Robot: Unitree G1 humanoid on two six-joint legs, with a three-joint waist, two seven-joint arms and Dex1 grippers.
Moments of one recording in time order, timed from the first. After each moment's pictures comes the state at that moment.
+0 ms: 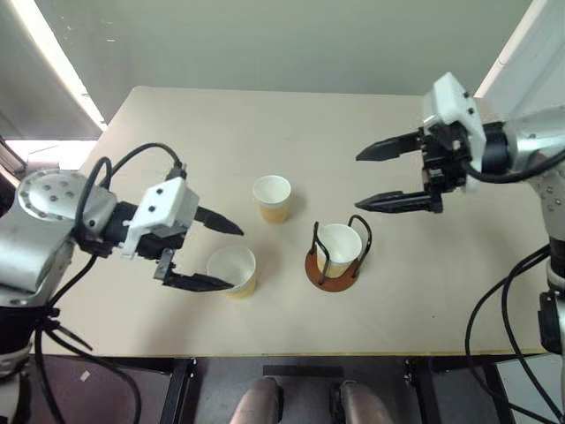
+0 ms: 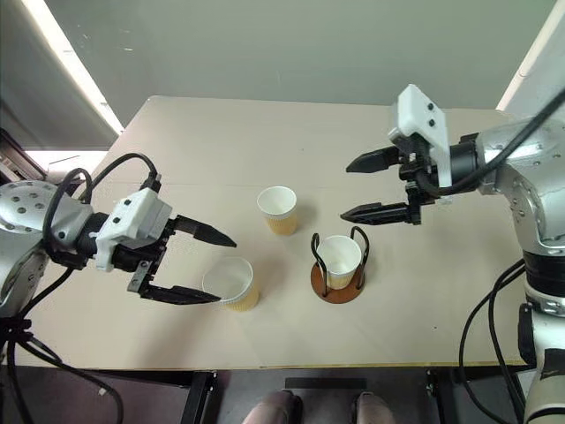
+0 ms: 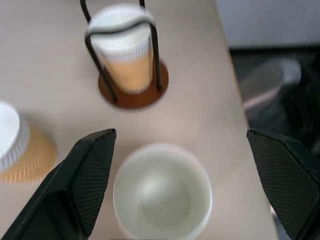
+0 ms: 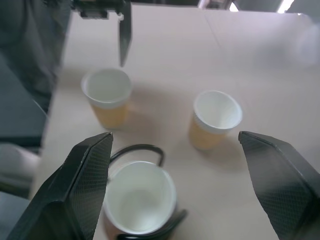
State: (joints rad) left arm -0.52 1.19 0.02 -0.29 -0.53 0.48 -1.51; right arm -0.95 -0.86 0.03 -0.25 0.50 0.92 1.32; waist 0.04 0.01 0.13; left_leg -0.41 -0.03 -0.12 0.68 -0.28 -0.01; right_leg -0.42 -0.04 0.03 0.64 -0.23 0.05
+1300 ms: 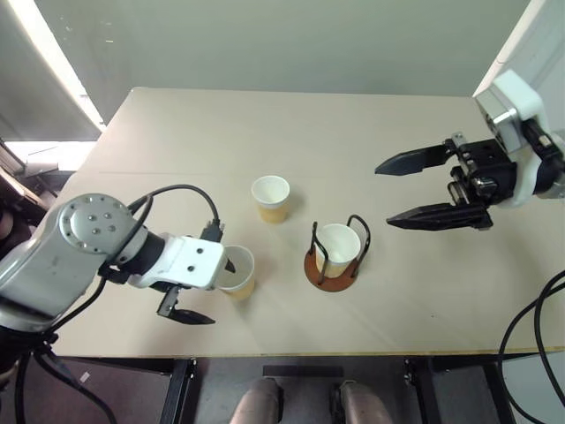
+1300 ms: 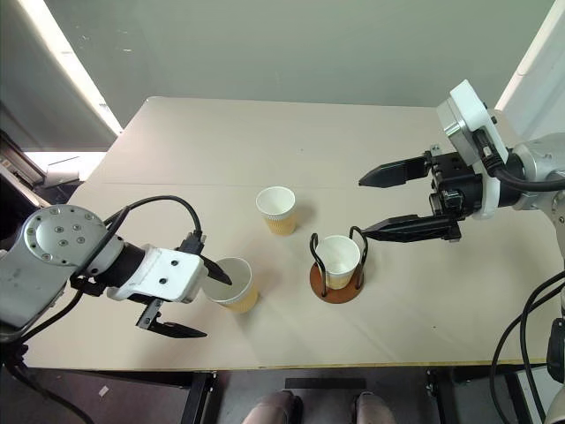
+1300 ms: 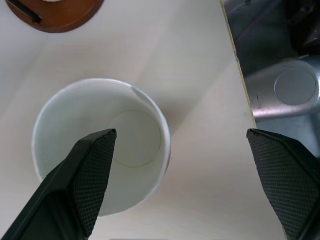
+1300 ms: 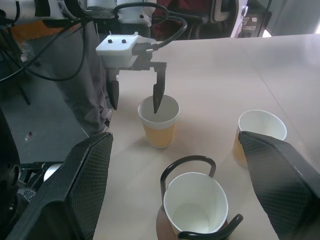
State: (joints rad) left arm -0.49 1.27 -0.19 -0.46 -0.25 0.40 -1.49; right arm -0.89 -0.97 -0.05 -0.25 0.77 0.92 1.36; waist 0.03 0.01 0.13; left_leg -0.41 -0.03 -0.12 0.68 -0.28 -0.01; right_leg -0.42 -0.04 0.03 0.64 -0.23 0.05
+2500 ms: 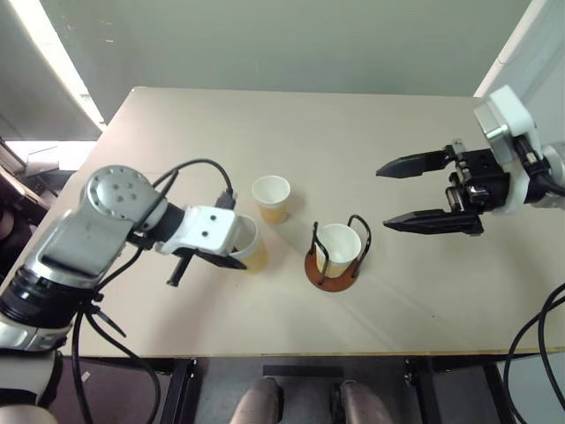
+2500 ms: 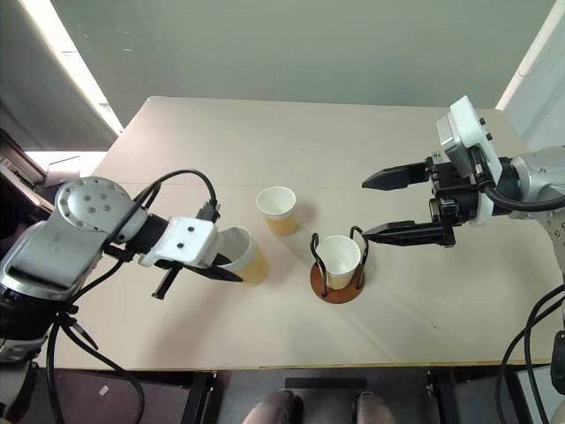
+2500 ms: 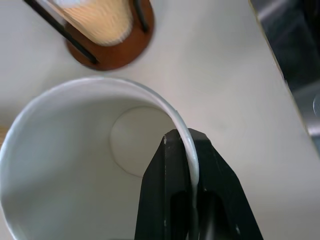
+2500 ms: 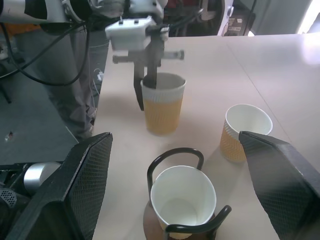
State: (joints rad) left arm -0.75 1.04 -0.25 -0.18 -0.24 0.32 -1.57; right arm -0.79 -0.98 -0.06 -0.26 0.78 0.80 1.29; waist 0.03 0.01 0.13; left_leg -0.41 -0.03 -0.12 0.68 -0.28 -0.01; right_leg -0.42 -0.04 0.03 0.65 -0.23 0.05
